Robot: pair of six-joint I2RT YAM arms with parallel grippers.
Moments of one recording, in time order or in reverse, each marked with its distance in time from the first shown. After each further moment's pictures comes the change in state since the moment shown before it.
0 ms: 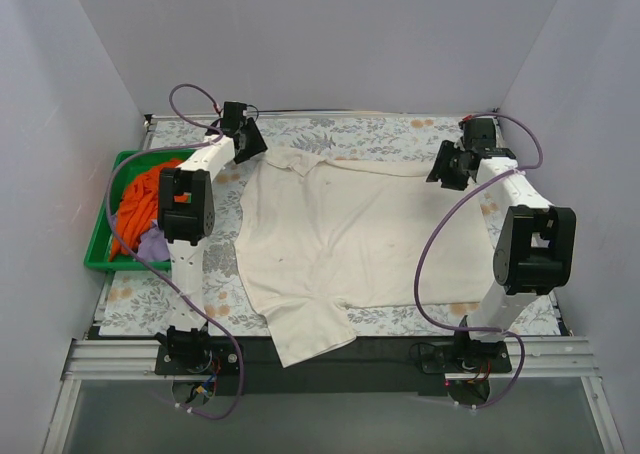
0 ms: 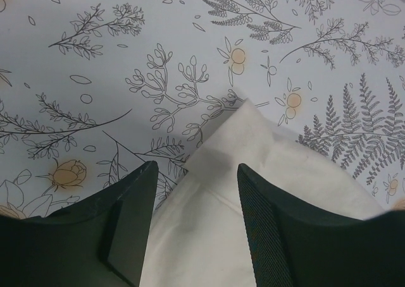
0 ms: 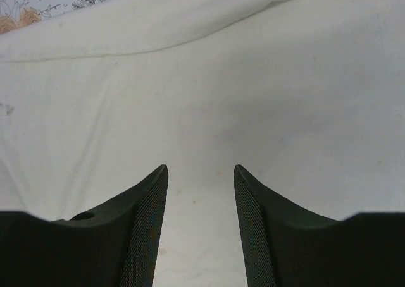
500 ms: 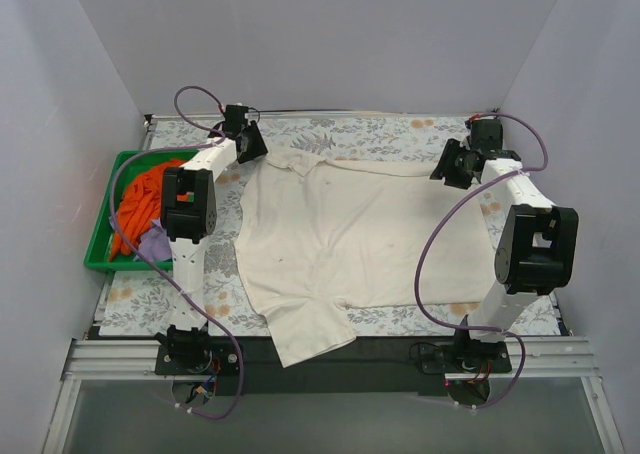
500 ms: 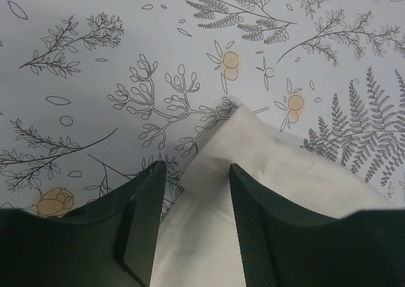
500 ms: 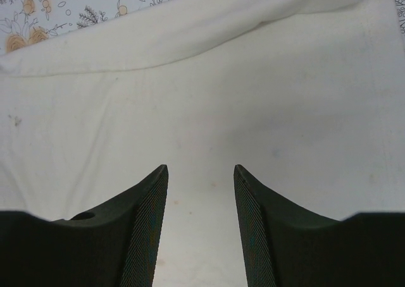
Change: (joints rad) left arm -0.001 0.041 0.002 0.044 0.032 0.066; right arm -0.048 0.003 -0.017 0.058 -0.043 0.000
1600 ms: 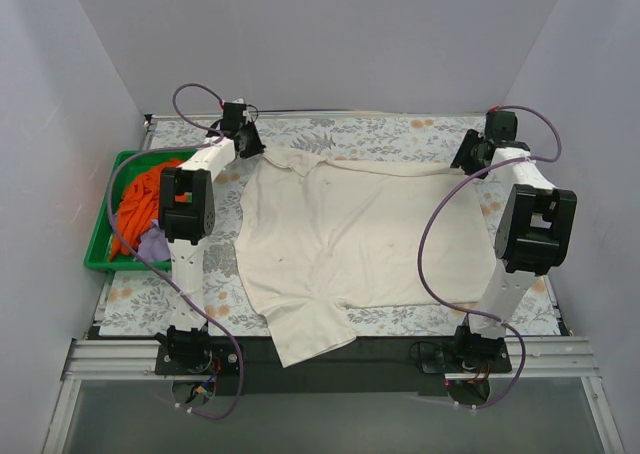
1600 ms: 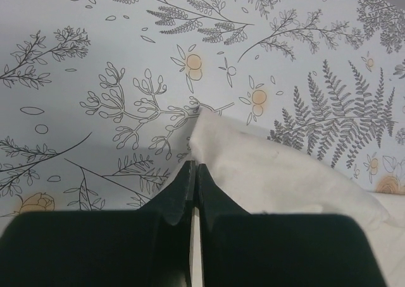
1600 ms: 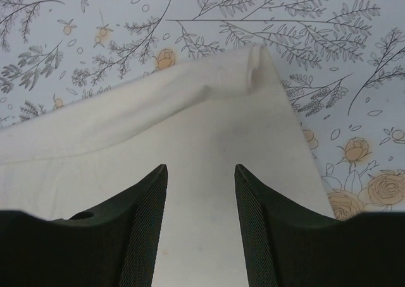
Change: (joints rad) left arm 0.000 -0.021 -0.010 0.053 0.089 0.018; right arm -0.090 0.163 0.142 0.048 0.094 -0.019
